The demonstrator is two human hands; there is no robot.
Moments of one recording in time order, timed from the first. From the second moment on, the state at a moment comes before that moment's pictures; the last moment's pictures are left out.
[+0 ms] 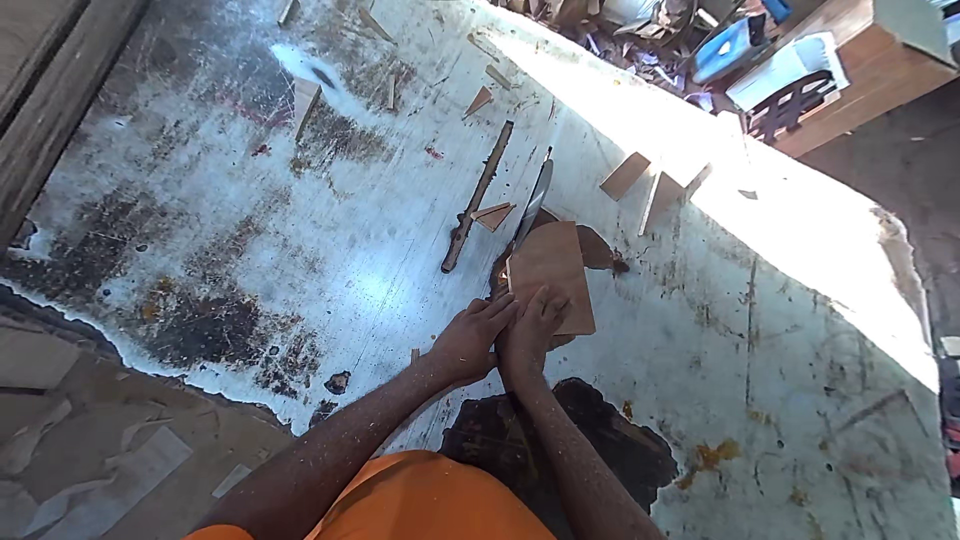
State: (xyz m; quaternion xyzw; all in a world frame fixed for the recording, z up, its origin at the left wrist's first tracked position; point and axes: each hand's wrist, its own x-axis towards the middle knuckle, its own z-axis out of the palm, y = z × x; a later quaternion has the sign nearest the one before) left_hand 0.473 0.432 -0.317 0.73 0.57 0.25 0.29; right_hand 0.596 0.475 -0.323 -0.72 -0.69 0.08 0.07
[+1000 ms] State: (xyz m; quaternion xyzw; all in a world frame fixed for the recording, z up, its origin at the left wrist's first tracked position) left_hand 0.448 0.455 -0.307 0.75 0.53 0.22 0.34; right_hand 0.560 0.482 -0.305 -0.76 -0.65 0.10 0.05
